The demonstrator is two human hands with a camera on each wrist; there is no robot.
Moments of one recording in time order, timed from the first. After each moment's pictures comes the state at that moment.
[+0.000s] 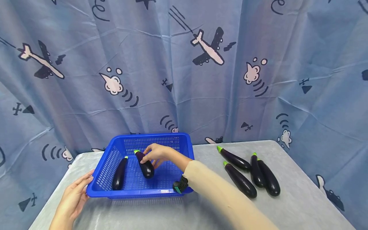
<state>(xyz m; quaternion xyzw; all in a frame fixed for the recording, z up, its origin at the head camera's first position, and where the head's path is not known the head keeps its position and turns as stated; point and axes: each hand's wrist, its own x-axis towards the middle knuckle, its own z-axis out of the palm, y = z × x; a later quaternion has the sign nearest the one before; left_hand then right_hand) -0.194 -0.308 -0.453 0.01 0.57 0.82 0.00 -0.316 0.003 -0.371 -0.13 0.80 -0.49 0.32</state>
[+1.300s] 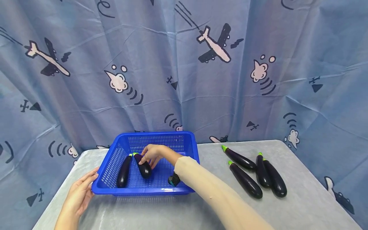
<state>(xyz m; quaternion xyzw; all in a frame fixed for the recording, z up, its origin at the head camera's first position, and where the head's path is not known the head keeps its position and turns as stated) -0.195 -0.308 -0.454 0.00 0.59 0.81 0.00 -0.345 -0.031 -0.396 -0.15 0.80 -0.45 0.37</state>
